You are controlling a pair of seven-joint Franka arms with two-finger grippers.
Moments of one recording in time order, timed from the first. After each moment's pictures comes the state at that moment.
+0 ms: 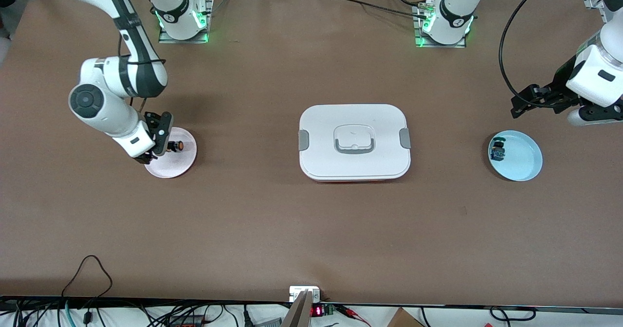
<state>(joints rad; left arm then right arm) -0.04 0.02 -0.03 -1.62 0.01 1.67 -0.20 0.20 0.24 -0.10 -2.08 -0.04 2.26 -1.30</state>
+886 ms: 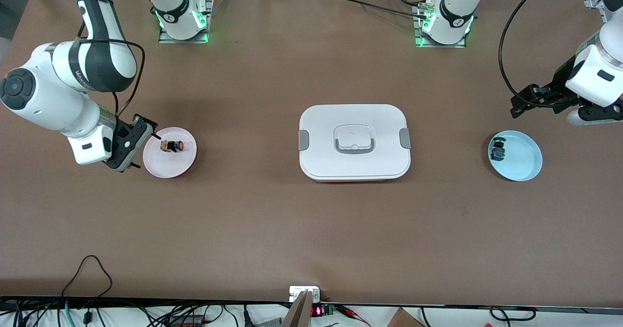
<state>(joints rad) -0.04 0.02 -0.03 -1.62 0.01 1.67 -0.20 0.19 0.21 -0.11 -1.88 0.16 2.10 -0.92</state>
